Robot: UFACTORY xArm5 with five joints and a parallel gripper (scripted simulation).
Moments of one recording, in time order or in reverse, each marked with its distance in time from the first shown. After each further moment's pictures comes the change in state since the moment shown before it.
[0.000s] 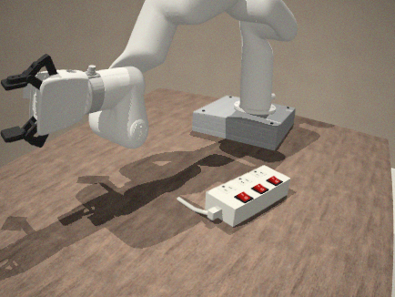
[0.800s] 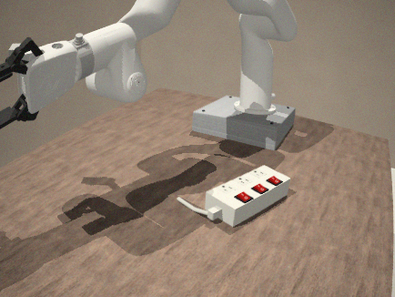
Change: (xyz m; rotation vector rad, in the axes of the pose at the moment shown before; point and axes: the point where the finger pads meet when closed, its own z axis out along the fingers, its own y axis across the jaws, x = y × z) arm 0.003 -0.022 0.021 -0.241 -0.098 -0.220
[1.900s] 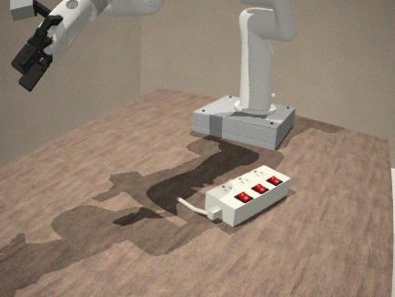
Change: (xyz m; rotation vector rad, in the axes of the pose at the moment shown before) arm 0.005 -0.017 -0.061 -0.399 -0.339 -0.414
